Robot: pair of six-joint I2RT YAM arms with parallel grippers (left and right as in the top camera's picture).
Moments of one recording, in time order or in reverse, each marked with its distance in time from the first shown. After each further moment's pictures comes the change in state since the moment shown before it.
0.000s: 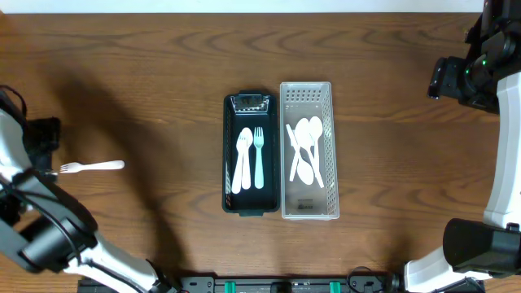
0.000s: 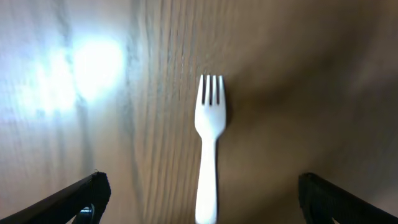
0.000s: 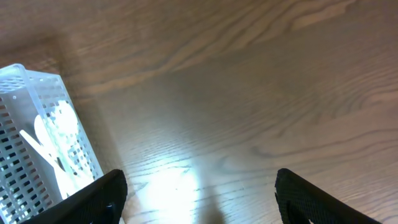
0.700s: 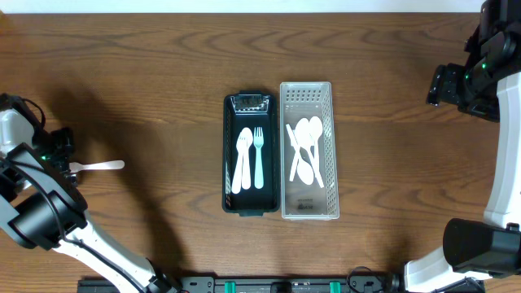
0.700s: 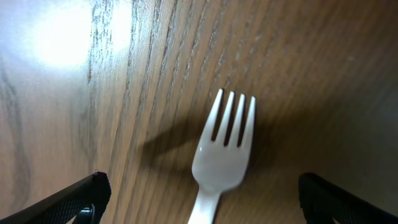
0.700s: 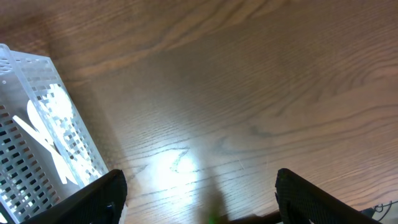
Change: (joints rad) left arm 0.002 0.178 -0.005 0.058 0.027 -0.168; right arm 0.000 0.000 0.000 -0.071 0.000 0.030
